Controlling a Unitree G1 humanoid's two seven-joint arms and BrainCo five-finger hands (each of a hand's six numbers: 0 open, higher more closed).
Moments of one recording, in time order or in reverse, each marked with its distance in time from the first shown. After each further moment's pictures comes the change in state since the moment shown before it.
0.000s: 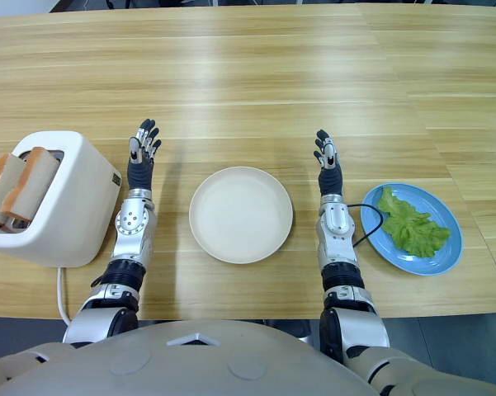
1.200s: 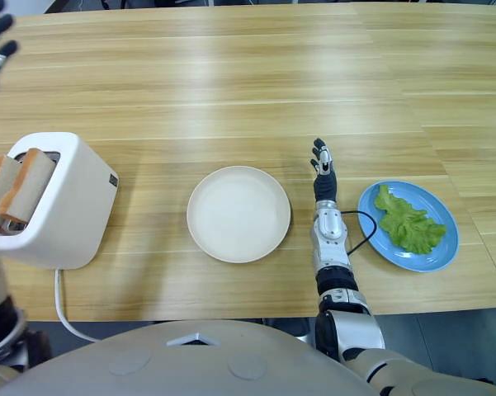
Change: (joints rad) left arm 0.254 0.581 0.536 -1.409 -0.201 0.974 -0.256; right arm 0.015 0.033 0.018 0.050 -0.012 -0.012 -0.069
